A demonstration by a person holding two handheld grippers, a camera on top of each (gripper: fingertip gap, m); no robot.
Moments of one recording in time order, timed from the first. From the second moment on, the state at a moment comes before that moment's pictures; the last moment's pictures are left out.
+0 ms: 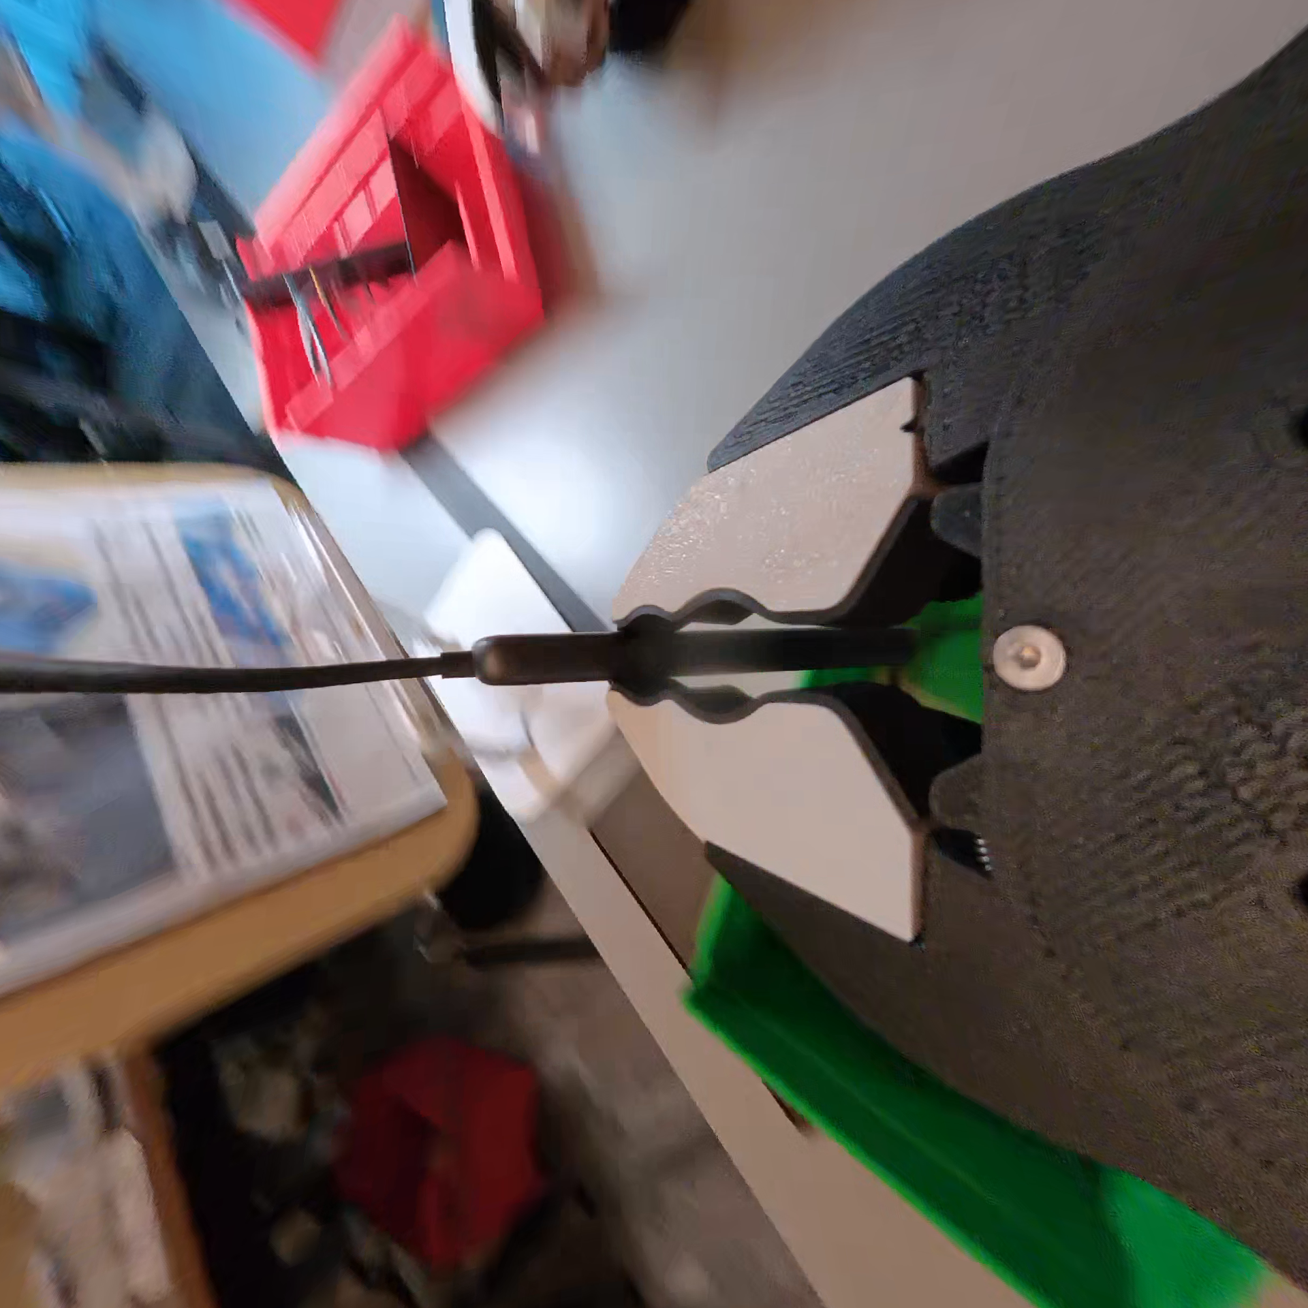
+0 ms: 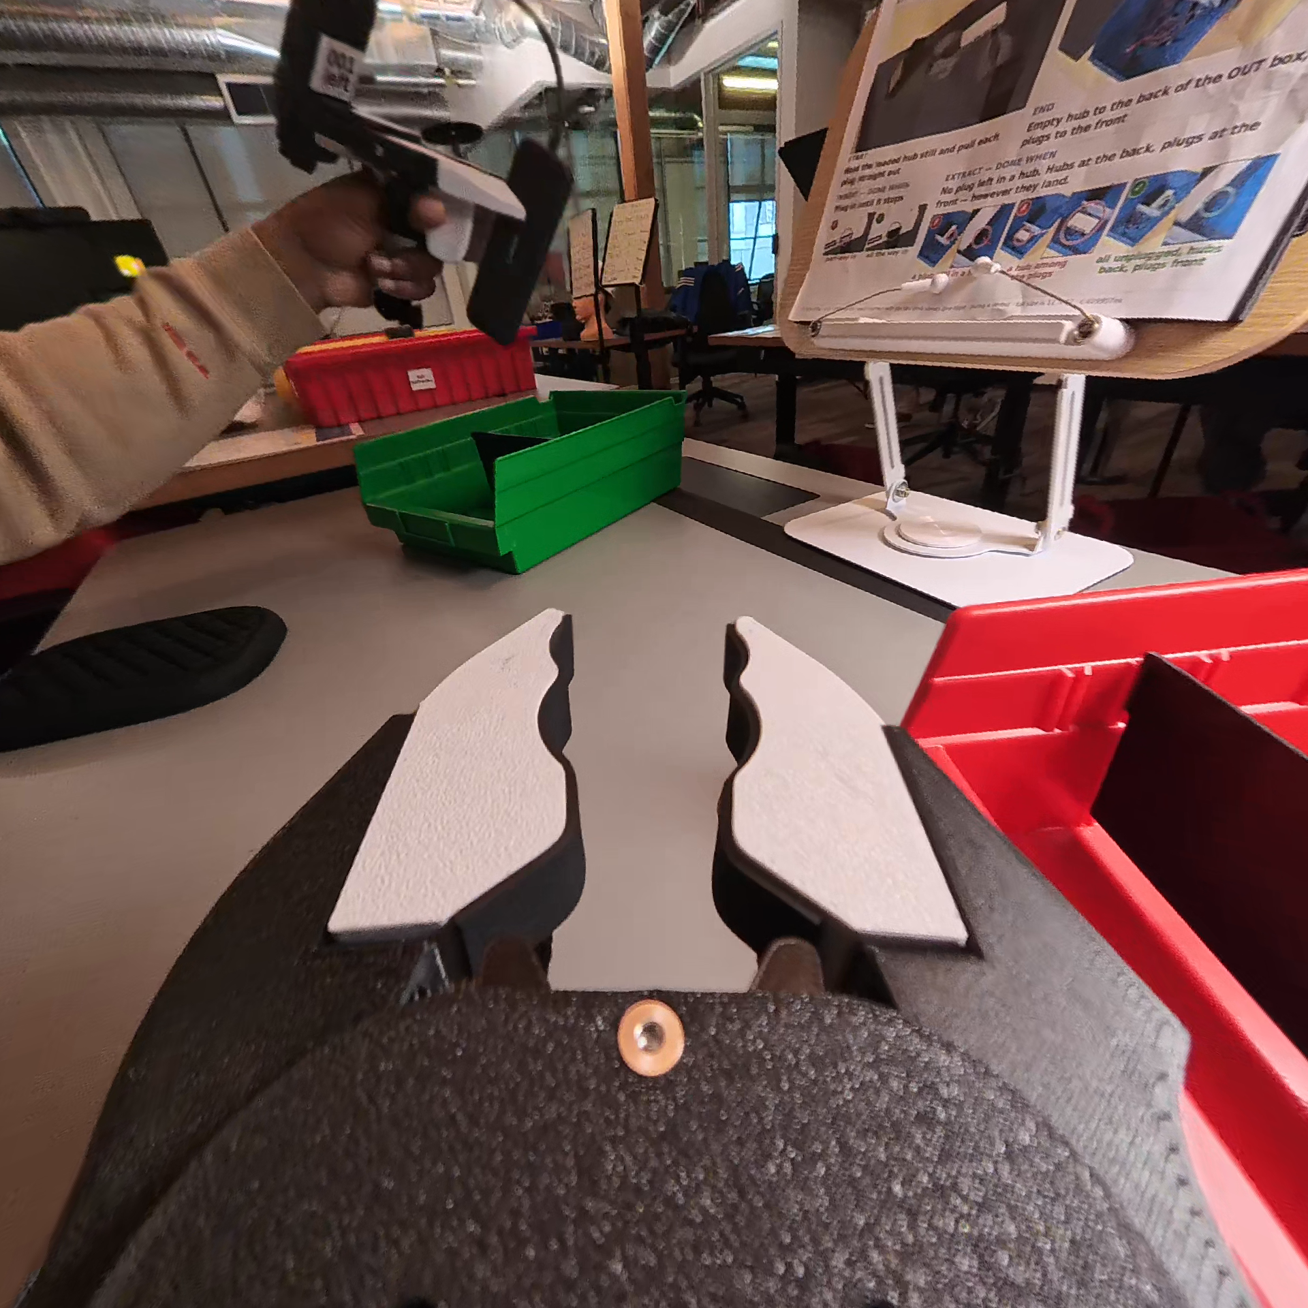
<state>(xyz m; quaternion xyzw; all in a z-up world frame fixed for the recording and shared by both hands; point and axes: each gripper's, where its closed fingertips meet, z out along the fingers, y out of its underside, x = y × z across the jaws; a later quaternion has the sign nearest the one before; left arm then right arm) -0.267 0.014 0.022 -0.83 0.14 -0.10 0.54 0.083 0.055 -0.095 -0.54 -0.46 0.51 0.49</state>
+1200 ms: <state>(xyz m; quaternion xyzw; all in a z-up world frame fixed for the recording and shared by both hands) -0.016 -0.036 -0.050 -0.65 0.41 -0.07 0.63 0.038 0.043 -0.084 -0.49 -0.60 0.23 0.59</state>
